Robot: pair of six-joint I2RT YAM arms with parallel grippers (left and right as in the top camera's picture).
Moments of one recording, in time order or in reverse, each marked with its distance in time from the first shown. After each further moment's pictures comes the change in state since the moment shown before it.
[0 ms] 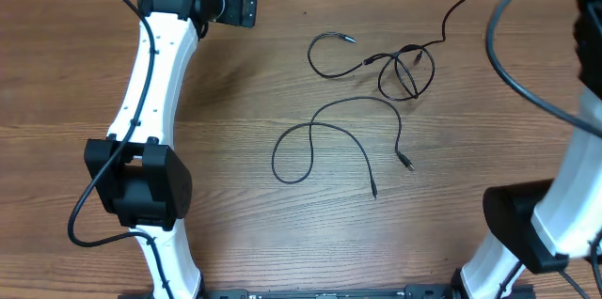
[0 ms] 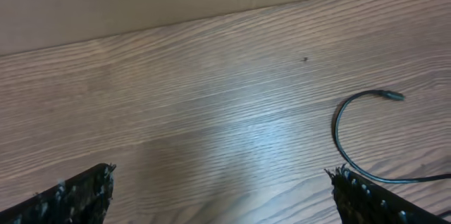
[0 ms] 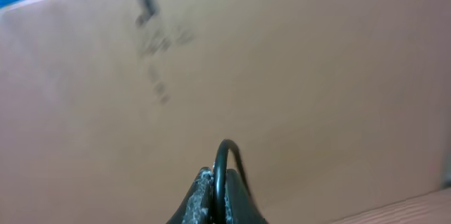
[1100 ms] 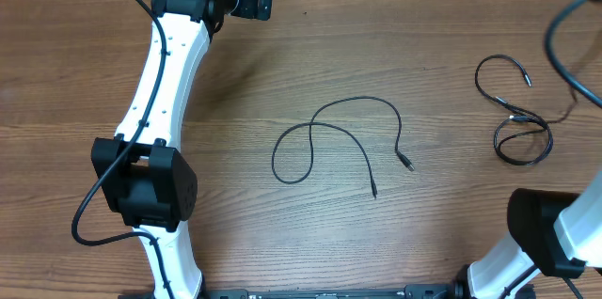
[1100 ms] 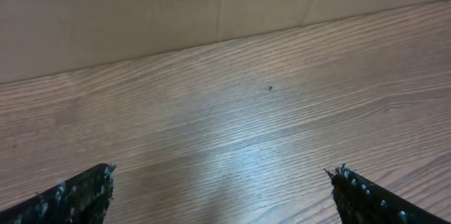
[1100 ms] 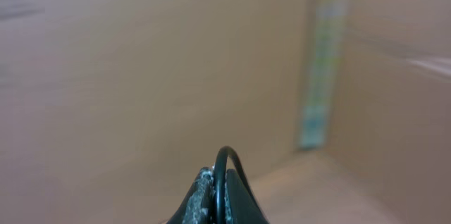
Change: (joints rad) left arm -0.035 0.000 0.000 0.087 0.038 -0.040; right arm -0.218 -0.045 -0.069 -0.136 0.030 -0.101
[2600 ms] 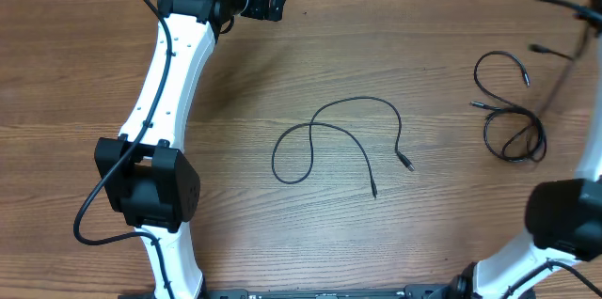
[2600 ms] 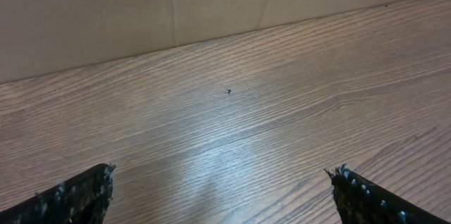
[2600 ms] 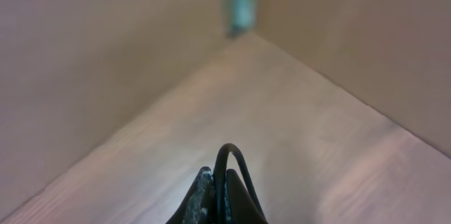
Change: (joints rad) left arm -0.026 0.000 0.000 0.008 0.101 -0.023; right arm -0.245 0.008 -0.848 0.377 0.037 0.151
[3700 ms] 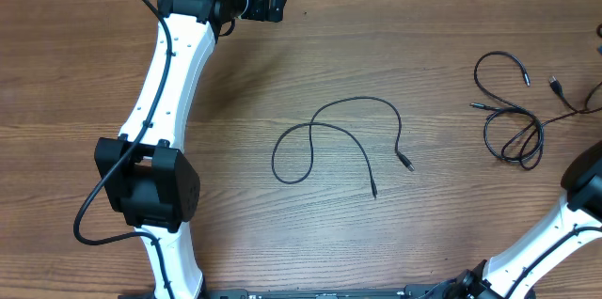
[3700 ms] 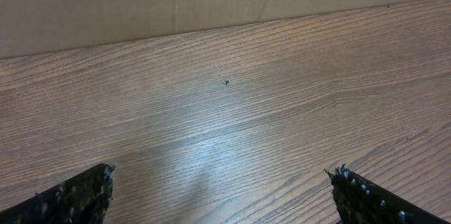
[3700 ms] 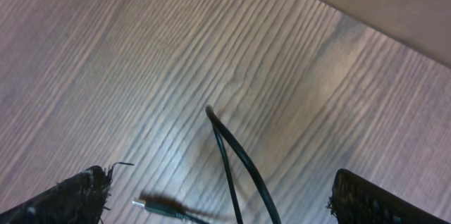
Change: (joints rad) left arm 0.000 0.000 0.000 -0.026 0.000 -0.056; right arm -0.314 0.344 -0.030 0.001 -0.142 -0.010
